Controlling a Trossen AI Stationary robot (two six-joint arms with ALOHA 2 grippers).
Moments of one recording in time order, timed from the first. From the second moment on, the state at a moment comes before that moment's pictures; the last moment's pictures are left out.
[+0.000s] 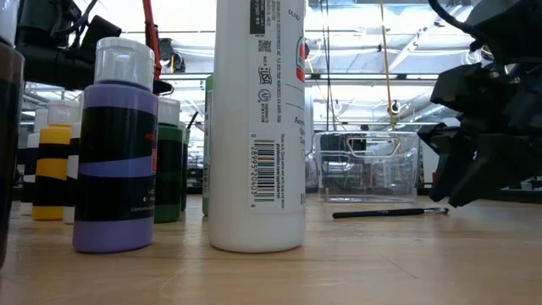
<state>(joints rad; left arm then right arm) 0.21 0.61 0.10 0.51 -0.13 0.44 0.40 1.31 0.34 0.10 0.27 0.17</state>
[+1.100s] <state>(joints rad) 0.21 0.61 0.10 0.52 -0.13 0.44 0.34 1.32 0.29 0.20 0.08 0.25</state>
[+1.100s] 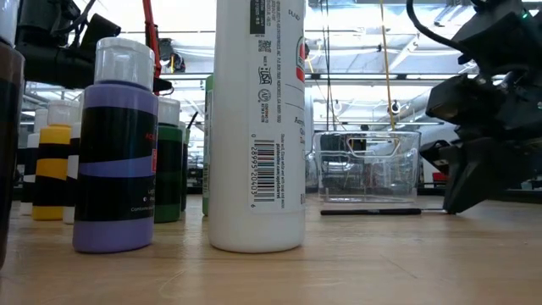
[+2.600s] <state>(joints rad) 0.19 0.62 0.10 0.62 0.33 0.31 0.39 1.22 0.36 0.99 0.33 -0.33</state>
